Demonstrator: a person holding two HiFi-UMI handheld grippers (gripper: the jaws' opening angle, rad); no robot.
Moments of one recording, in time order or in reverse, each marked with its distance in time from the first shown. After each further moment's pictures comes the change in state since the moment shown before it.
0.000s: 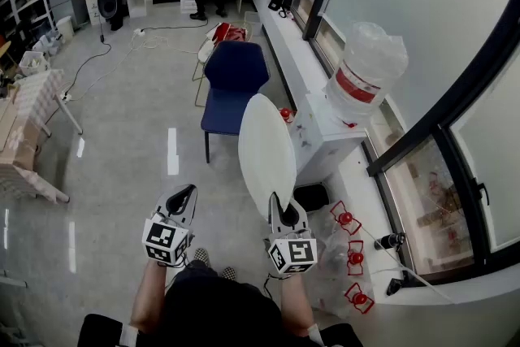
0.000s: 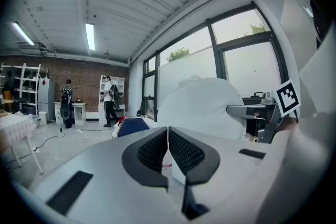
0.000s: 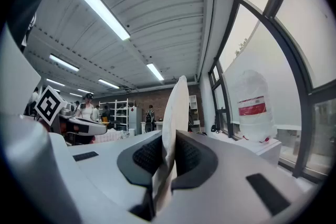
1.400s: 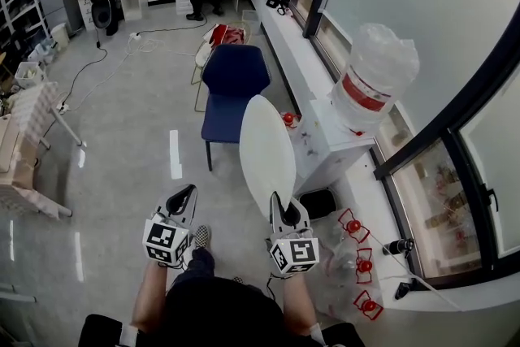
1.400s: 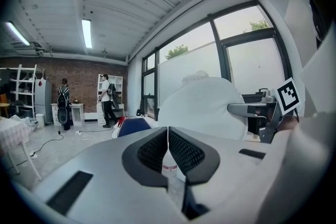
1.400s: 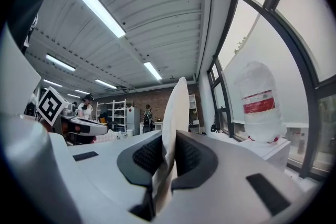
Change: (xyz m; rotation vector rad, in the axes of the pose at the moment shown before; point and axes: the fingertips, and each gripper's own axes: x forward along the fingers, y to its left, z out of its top) left arm 0.076 0.057 0.006 0.019 0.017 -0.015; right arm 0.085 -0.025 -0.008 0.011 0.000 -0.011
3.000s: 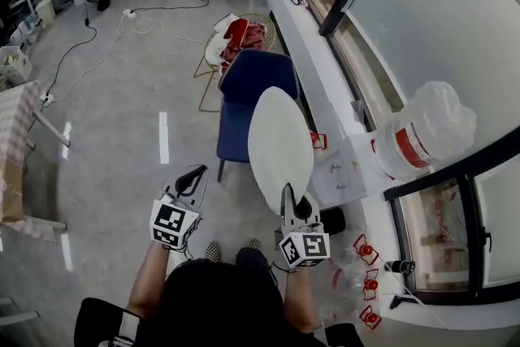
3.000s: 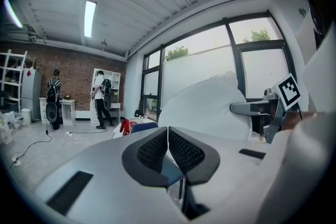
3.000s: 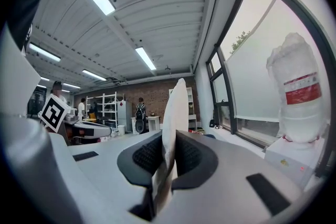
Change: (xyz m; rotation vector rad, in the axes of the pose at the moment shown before) left arm 0.179 0.318 0.028 -0.032 -0.017 -0.101; right arm 0.340 0.061 0.002 0.015 0.072 -0.083
